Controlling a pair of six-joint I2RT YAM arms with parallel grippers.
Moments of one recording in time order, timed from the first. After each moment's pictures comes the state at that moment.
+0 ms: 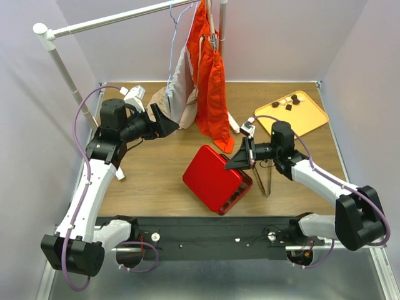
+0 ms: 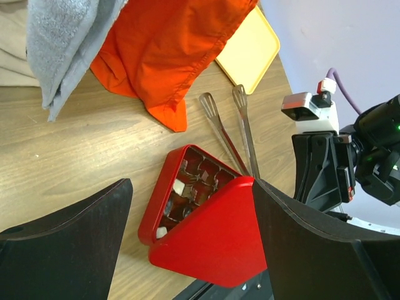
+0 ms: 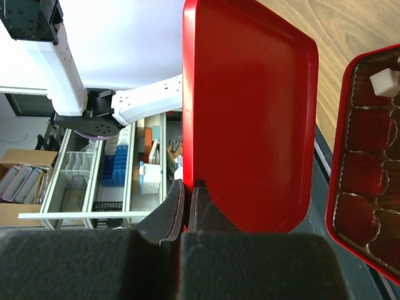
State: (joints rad) left arm -0.17 1.06 1.12 -0.44 0.55 -0.50; right arm 0.39 1.26 0.67 0.29 -1.20 1.06
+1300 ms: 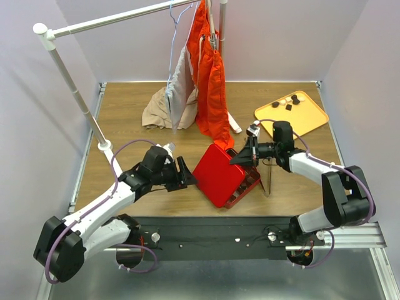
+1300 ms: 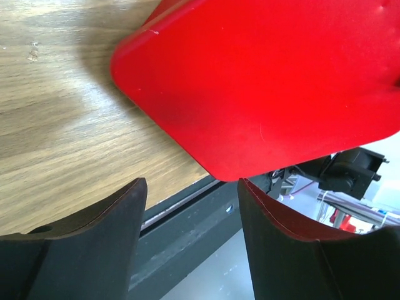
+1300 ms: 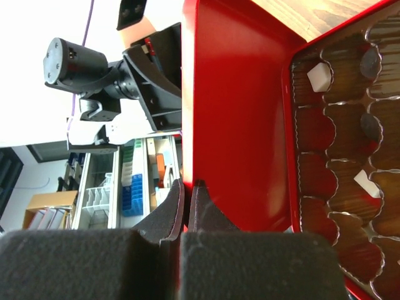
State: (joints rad) left arm -0.59 0.97 0.55 -0.32 0.36 -0.90; right arm 0.25 1.46 0.67 0.24 -1.23 0.97
